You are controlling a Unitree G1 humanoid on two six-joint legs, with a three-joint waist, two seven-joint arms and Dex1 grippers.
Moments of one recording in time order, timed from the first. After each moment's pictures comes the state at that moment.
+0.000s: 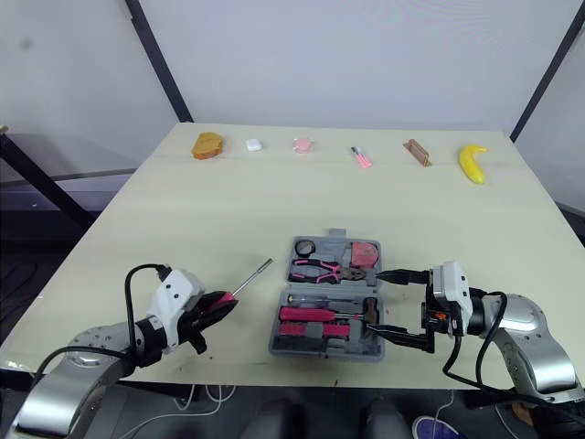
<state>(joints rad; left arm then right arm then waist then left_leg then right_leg) 0.14 0.77 0.09 -0.47 -0.30 0.54 -0.77 -0.04 -0.65 -0.02 -0.22 0.54 0.10 1.25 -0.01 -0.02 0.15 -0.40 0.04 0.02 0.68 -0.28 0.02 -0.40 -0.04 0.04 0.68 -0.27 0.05</state>
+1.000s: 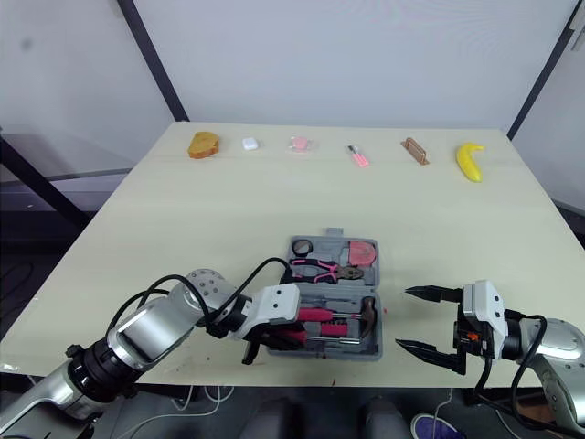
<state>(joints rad) -0.46 0.76 -0.58 -0.37 -0.11 0.72 -1.14 0.16 -0.73 -0.16 -0.26 0.54 0.08 1.24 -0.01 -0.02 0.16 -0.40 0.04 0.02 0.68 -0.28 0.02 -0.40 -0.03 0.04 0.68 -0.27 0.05</state>
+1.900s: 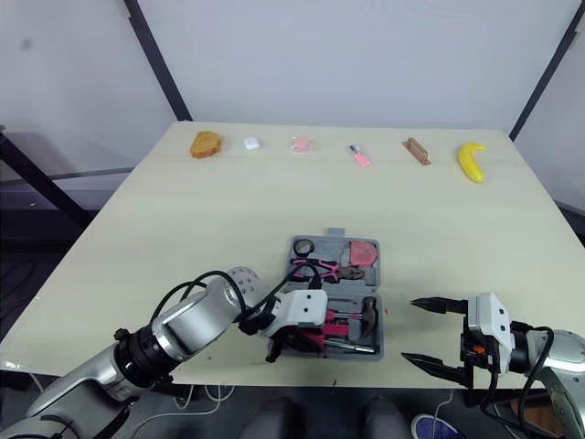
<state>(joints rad) -0.57 0.63 -0.72 -0.28 -0.01 0.75 -1.16 0.23 -0.73 -0.16 -0.26 0.53 0.03 1.25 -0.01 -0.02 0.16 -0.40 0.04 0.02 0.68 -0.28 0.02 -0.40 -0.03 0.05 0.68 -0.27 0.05</state>
